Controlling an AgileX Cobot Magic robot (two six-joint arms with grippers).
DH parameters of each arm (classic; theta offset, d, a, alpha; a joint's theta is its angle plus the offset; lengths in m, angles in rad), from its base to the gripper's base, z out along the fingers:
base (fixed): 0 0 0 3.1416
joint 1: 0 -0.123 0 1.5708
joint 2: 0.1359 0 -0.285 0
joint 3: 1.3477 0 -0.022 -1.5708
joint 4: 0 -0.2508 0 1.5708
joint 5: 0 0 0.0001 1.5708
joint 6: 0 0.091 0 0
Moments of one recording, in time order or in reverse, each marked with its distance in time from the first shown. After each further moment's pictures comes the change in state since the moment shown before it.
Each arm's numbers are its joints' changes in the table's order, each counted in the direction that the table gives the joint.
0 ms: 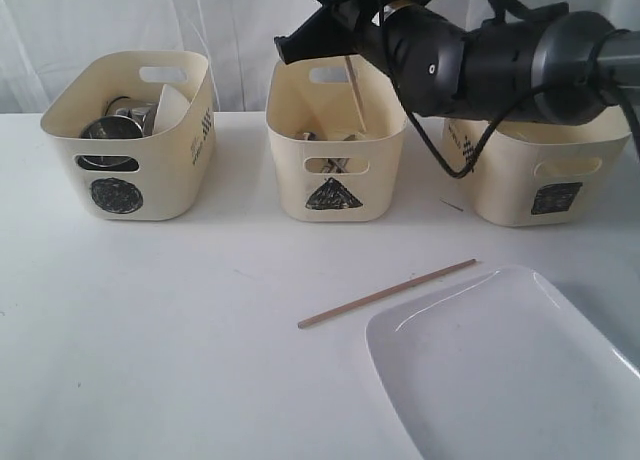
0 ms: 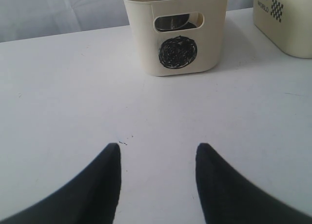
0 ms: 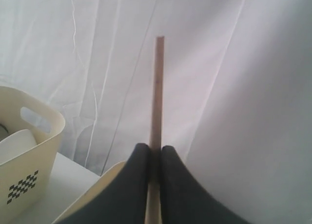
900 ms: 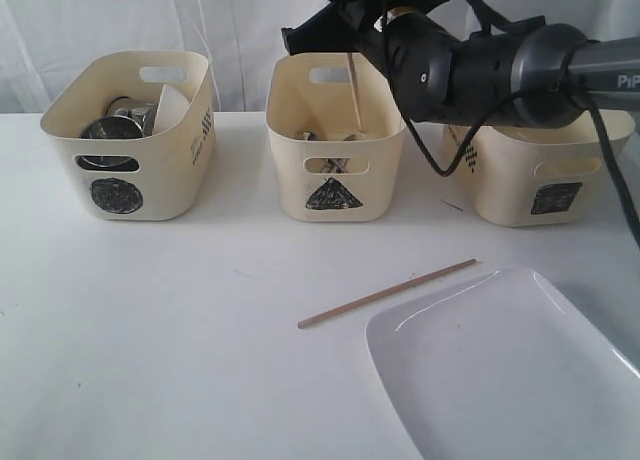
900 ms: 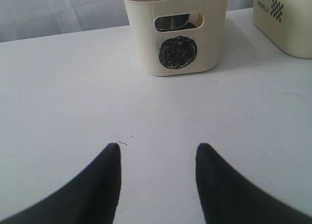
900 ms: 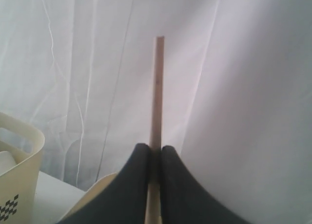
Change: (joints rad) left arm 0.000 0.000 0.000 0.000 0.000 0.000; right arm 0.022 0.057 -0.033 0.000 -0.085 0.083
